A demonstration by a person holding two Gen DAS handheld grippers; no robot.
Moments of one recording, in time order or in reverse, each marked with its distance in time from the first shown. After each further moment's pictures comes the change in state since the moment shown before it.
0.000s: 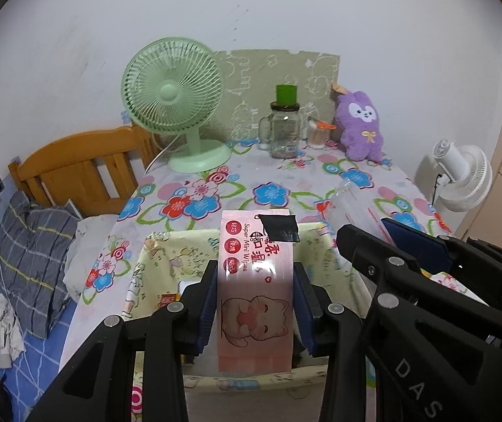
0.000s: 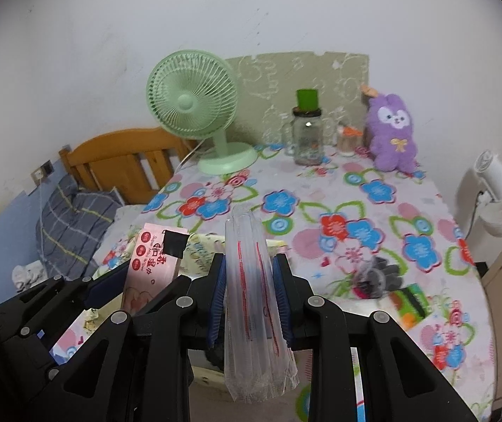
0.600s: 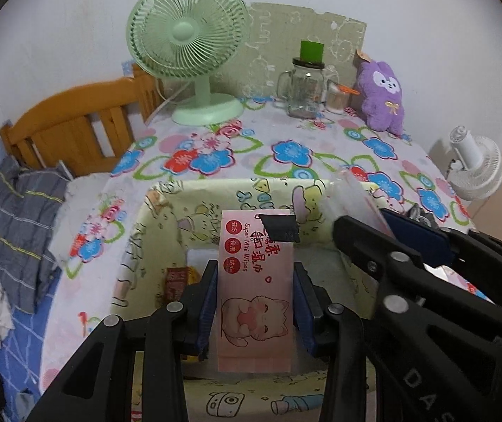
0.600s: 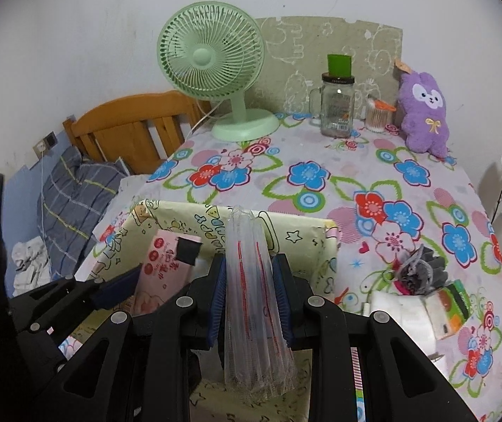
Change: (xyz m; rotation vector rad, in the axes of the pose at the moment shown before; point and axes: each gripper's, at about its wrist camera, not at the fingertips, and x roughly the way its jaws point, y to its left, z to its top) left arm 0.050 0.037 -0.017 -0.056 0.147 -0.048; right arm 0.059 0.024 -0.008 -0.045 0.110 0.027
